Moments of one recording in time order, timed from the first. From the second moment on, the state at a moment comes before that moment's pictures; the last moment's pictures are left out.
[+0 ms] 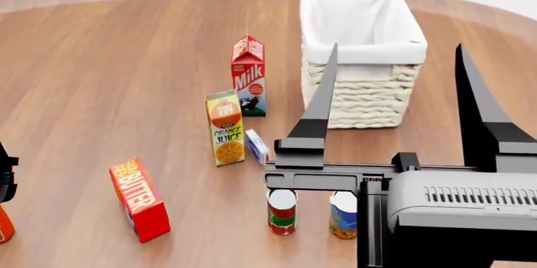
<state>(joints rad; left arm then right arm) -0.38 -0.05 0.07 1.04 0.32 -0.65 0.11 0.38 0.17 -0.14 -0.79 0.09 0.54 0.24</state>
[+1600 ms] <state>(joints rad) -0.38 -0.06 0.10 1.03 0.33 -0.66 0.10 0.35 0.22 -0.18 -0.78 0.13 0.51 0.29</state>
